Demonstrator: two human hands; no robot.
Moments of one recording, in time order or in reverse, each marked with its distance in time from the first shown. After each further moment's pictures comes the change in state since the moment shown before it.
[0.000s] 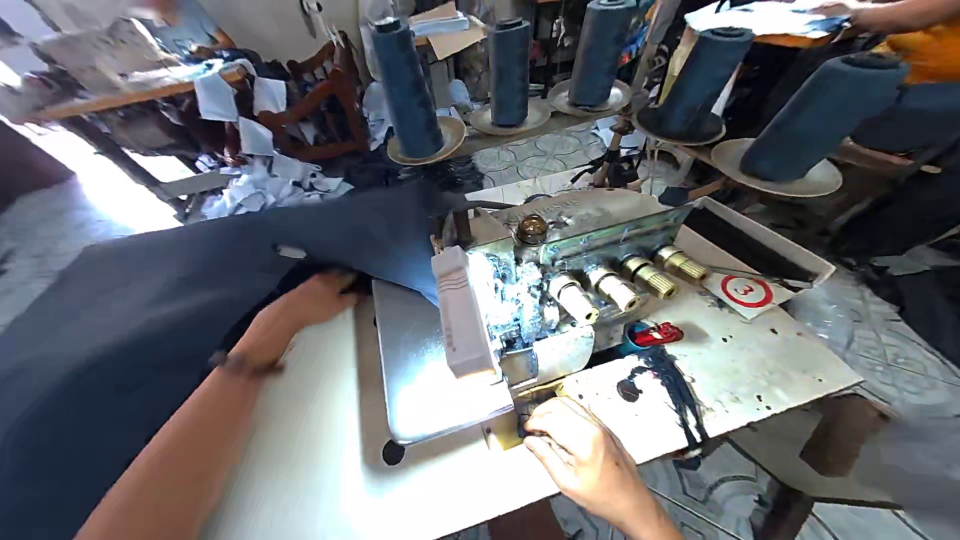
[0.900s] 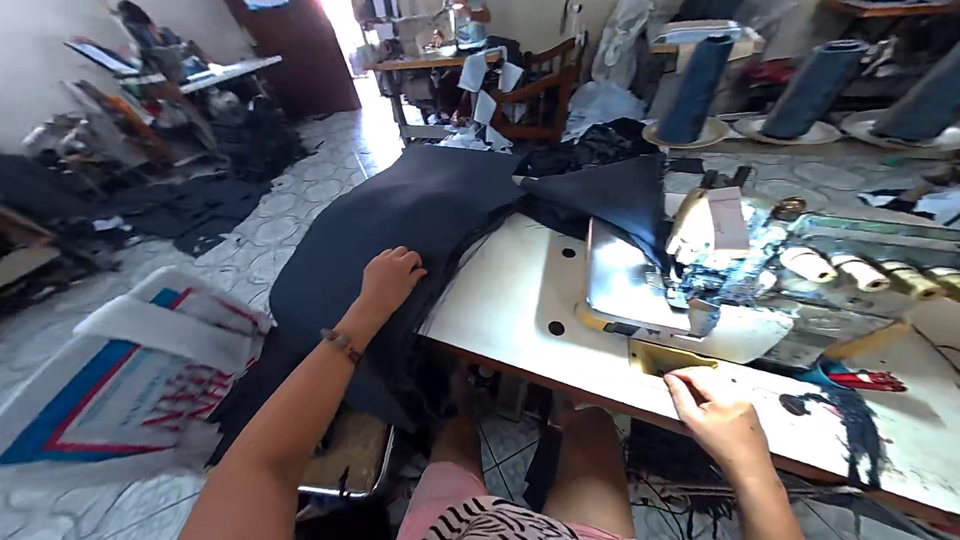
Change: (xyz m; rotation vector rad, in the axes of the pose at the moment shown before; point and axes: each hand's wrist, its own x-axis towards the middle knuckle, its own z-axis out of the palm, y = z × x) left_hand -0.237 -0.181 0.079 0.009 0.591 -0.152; right_hand -0.003 -0.006 0.001 -0.095 -0.044 -0.073
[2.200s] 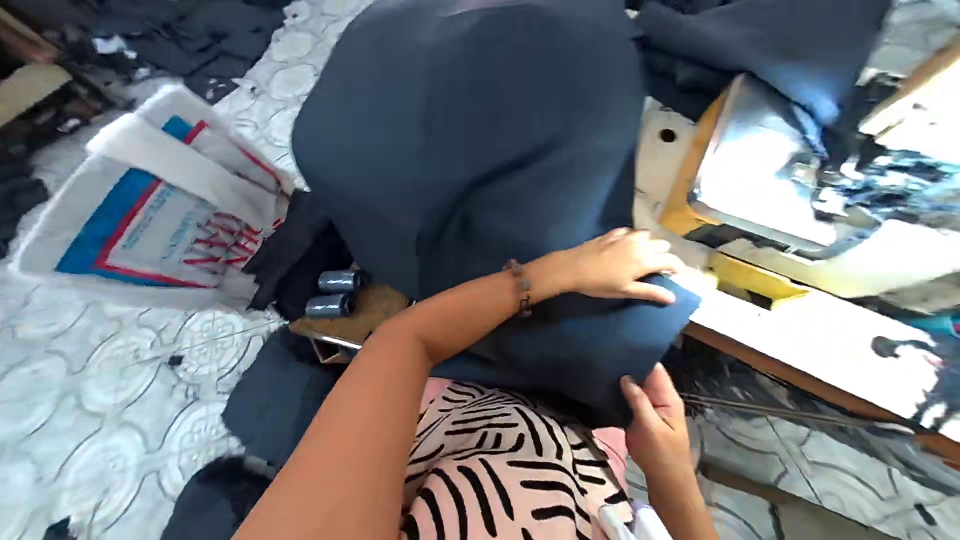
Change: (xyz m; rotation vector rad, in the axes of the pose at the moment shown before) left_hand -0.039 0.210 0.106 -0.590 -0.241 0.768; right_hand -0.119 -0.132 0.017 1.063 -0.261 0.357
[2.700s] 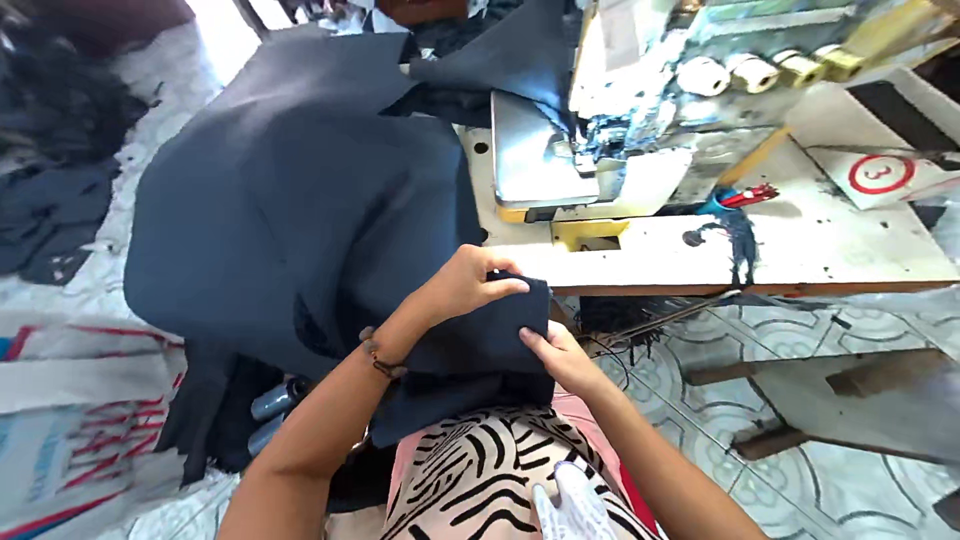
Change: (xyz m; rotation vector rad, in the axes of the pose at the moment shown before) left_hand -0.010 0.036 -0.041 -0.291 -0.004 -0.086; right_hand 0.048 -0.011 -0.007 0.114 -0.100 0.145
